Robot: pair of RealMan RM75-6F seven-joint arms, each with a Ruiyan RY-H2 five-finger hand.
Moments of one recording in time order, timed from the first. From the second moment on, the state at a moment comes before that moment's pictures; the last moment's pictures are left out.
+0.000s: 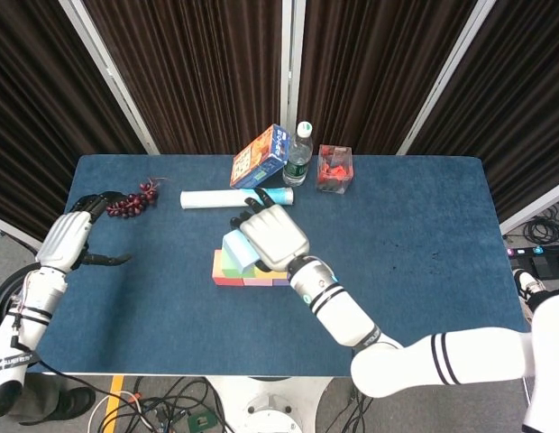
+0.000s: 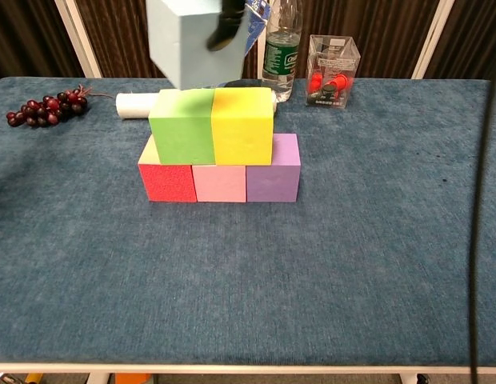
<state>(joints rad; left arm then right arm) -0.48 -0.98 -0.22 -1.79 1.23 1.07 -0.26 1.34 -1.34 0.36 -1.97 -0.39 1.08 -0.86</state>
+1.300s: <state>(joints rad) -0.47 -1.00 -0.22 -1.76 1.24 1.07 -0.30 1.40 -1.32 0.29 -1.95 -0.28 1.03 -0.87</state>
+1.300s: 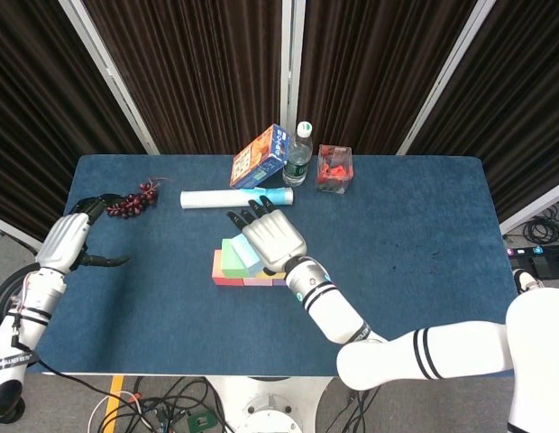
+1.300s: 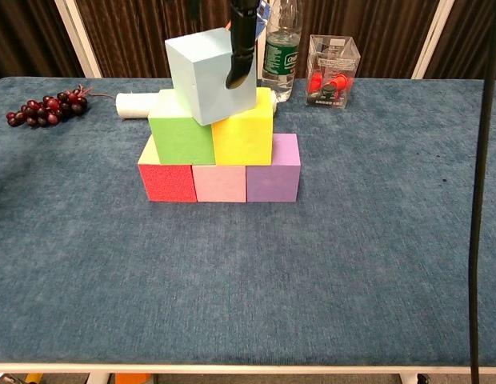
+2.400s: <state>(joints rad) -0.47 -0.99 -0.23 -1.76 1.22 1.06 -0.29 1.38 -1.26 0.16 -1.76 -0.76 0.74 -0.64</state>
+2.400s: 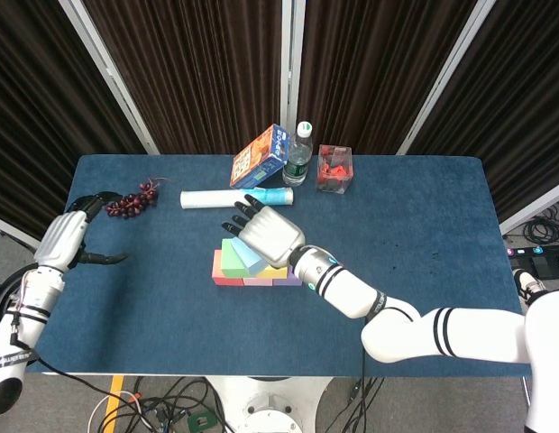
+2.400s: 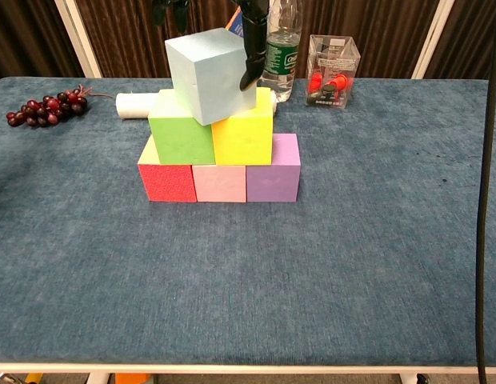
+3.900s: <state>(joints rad) -0.46 -1.00 -0.22 -1.75 1.24 1.07 -0.32 1.48 -1.40 0.24 -1.92 -0.33 1.23 -1.03</state>
